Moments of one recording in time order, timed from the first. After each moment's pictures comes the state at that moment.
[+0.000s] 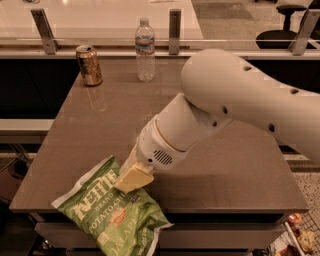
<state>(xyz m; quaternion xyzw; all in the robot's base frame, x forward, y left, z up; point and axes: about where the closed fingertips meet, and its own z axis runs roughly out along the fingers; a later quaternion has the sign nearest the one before) 0.381 0.067 0.839 -0.61 0.72 0.27 0.19</state>
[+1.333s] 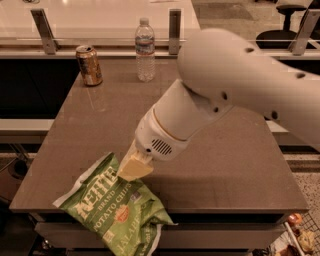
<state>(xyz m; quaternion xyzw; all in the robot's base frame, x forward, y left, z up) 0.383 0.063 0.859 -0.61 0.73 0.26 0.17</state>
